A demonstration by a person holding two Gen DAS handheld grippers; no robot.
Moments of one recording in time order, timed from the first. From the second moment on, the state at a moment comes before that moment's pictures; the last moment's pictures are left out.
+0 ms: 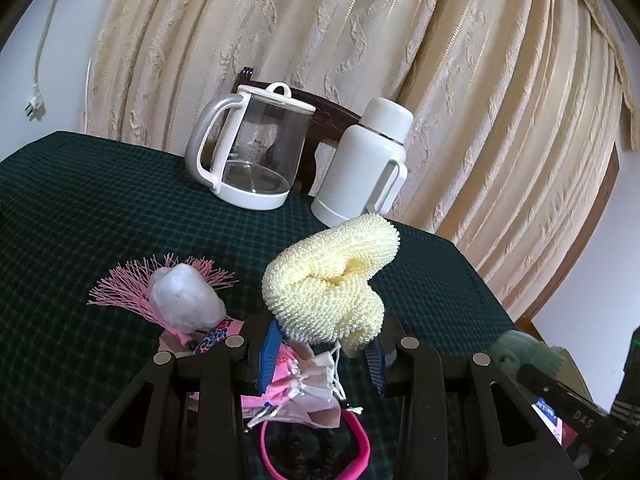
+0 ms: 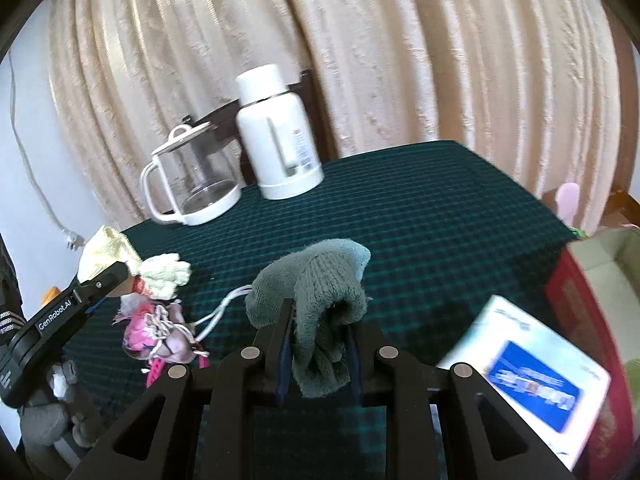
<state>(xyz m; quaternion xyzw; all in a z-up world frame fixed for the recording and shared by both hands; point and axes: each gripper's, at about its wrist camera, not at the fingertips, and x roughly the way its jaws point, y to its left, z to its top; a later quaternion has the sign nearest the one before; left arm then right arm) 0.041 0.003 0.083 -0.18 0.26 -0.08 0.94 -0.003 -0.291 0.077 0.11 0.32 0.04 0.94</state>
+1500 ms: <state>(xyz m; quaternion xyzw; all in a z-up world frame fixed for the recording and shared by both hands) -0.018 -0.207 0.122 -0.07 0.29 -0.28 0.91 -0.136 -0.519 0.072 0.22 0.25 -0.22 0.92</state>
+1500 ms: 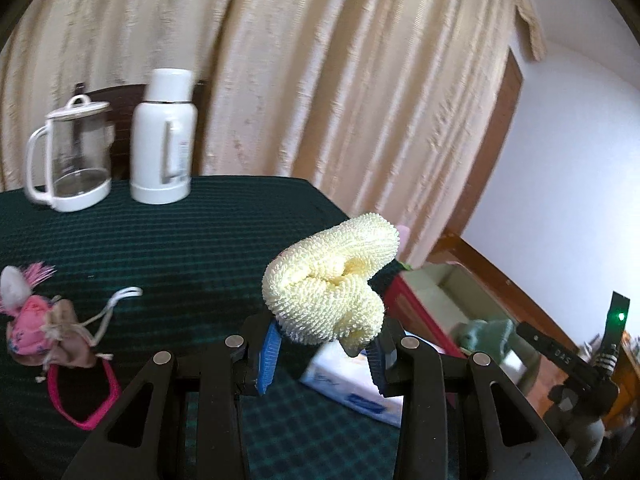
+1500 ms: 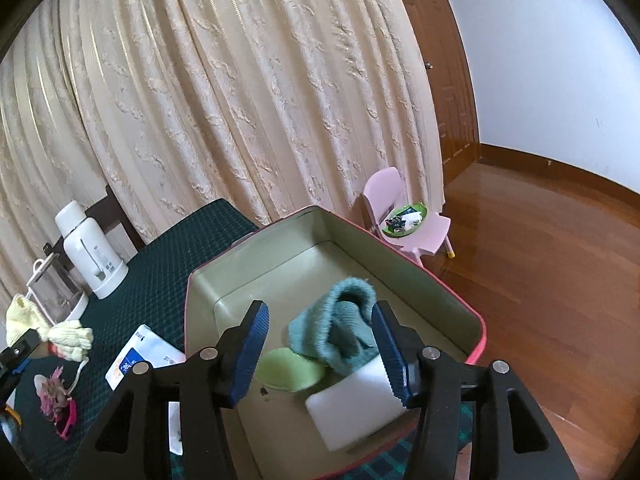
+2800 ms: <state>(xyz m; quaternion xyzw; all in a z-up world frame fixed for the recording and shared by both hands) -0.083 -0.369 0.117 0.01 0.30 -0.50 0.81 -0.173 -0.546 0.073 0.23 0.20 -0.25 0.92</state>
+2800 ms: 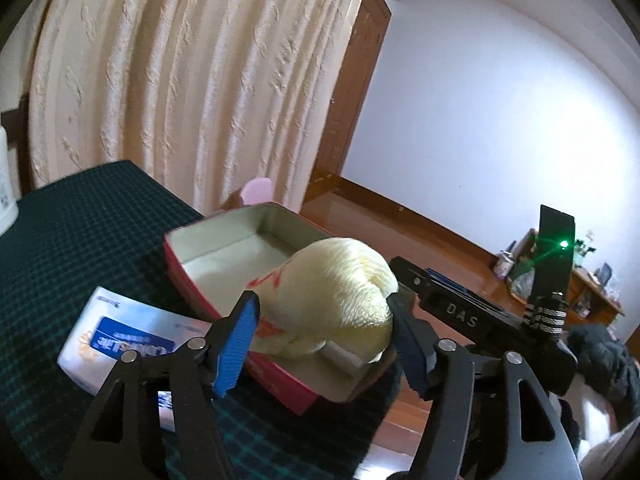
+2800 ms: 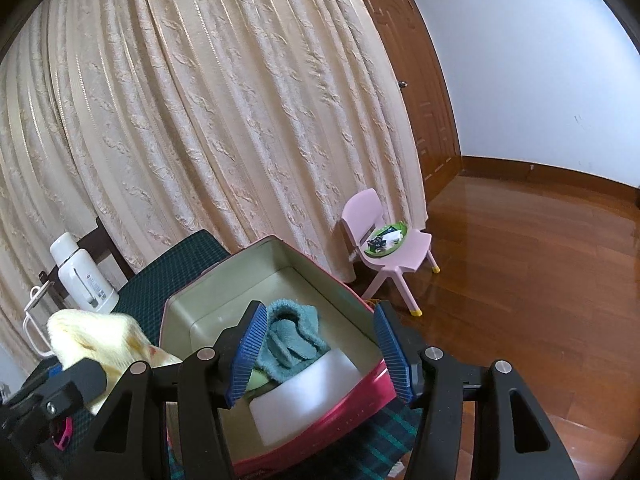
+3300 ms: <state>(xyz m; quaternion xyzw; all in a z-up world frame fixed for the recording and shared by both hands) -0.078 -0.359 0.111 -0.01 0.32 -0.48 0.82 -0.175 -0.546 0.075 0.23 0.20 -0.24 0.92</state>
